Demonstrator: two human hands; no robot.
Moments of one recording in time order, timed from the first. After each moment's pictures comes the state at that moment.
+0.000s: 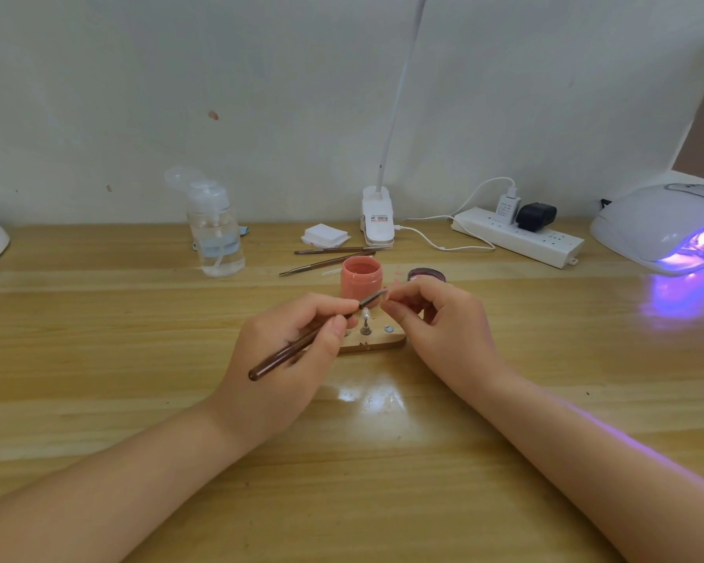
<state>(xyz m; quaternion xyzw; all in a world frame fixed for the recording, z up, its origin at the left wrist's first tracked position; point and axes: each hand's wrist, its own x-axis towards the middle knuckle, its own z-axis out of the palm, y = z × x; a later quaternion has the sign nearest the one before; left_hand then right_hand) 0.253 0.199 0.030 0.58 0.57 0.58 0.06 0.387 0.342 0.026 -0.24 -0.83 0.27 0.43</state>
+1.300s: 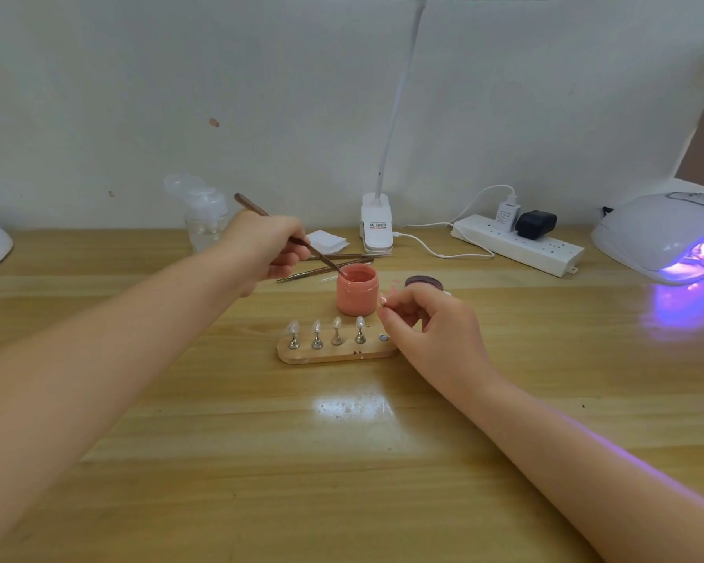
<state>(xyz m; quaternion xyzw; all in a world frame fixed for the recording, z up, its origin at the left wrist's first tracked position) 0.179 0.286 0.102 0.27 0.72 0.58 0.26 0.382 0.348 0.021 -0.27 -0.80 0.33 0.43</state>
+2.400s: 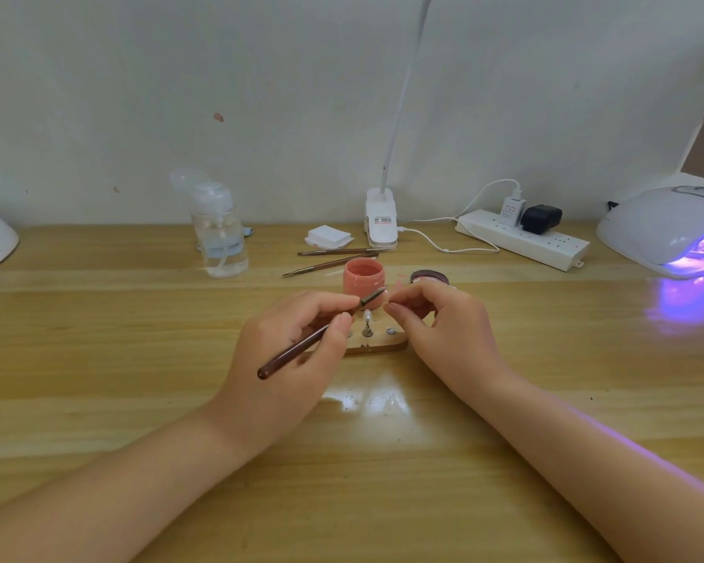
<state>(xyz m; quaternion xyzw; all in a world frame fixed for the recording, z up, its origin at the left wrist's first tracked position) 0.262 0.197 0.039 0.58 0.60 0.55 -0.02 0.386 0.345 0.025 -0.26 -0.83 0.25 0.42</state>
